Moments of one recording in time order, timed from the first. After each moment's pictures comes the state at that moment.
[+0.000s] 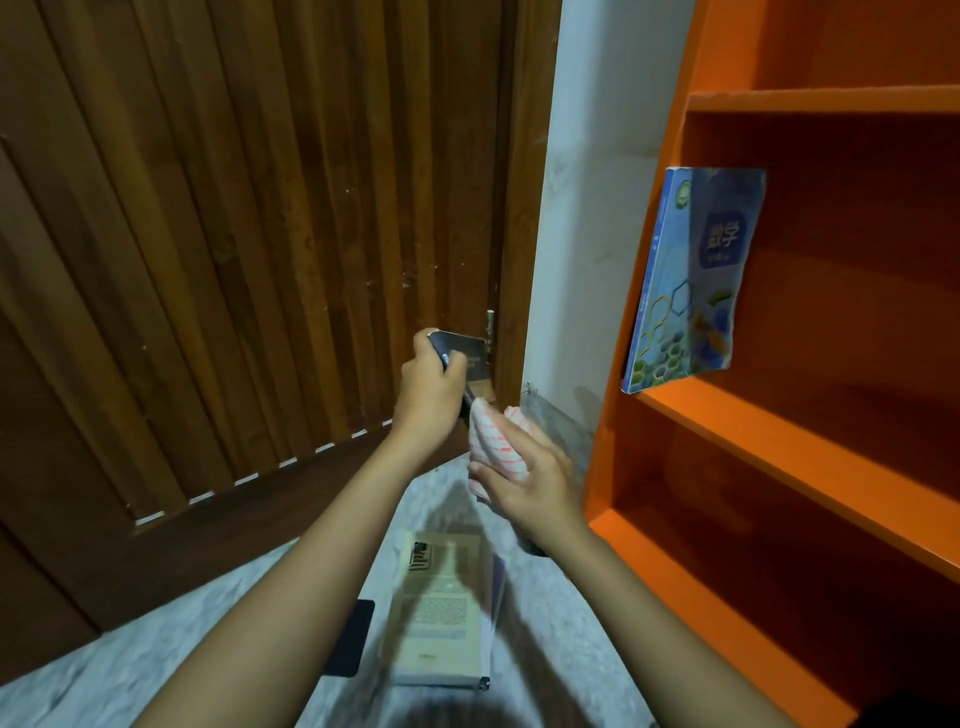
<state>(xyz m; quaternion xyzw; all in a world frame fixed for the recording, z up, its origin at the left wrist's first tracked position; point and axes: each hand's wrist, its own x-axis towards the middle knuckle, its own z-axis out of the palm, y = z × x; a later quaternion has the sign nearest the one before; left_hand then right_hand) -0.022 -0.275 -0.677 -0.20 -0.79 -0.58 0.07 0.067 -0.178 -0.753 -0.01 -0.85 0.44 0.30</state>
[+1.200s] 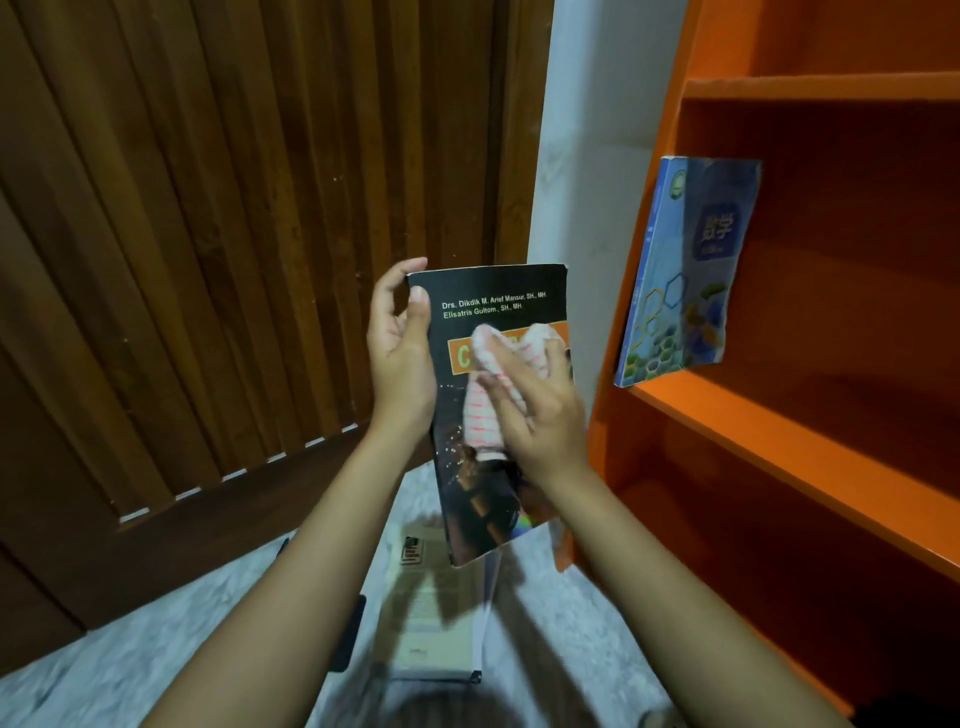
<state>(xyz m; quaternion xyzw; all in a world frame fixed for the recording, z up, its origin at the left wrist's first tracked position) 0.001 -0.282 -0.646 -0.27 -0.51 -0.81 0.11 0.047 -0.166 -0.705 0.03 -0.83 0.26 0.49</state>
